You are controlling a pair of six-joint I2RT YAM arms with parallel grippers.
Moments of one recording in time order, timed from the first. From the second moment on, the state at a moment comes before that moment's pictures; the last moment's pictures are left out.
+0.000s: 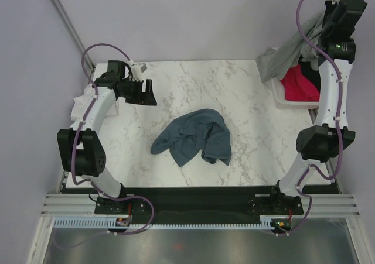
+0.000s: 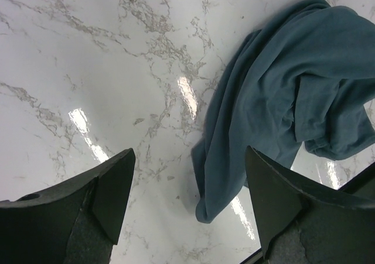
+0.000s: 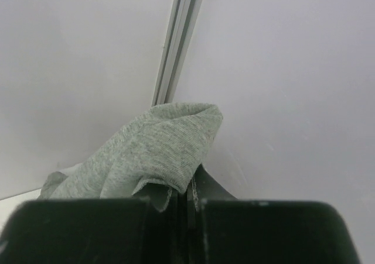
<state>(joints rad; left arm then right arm) -0.06 1.65 1.43 -0.74 0.48 0.09 -0.22 1.87 2.25 -0.34 0.28 -0.26</state>
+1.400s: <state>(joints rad) -0.16 1.68 1.49 -0.74 0.48 0.09 -0.26 1.92 2.12 -0.34 0.23 -0.29</state>
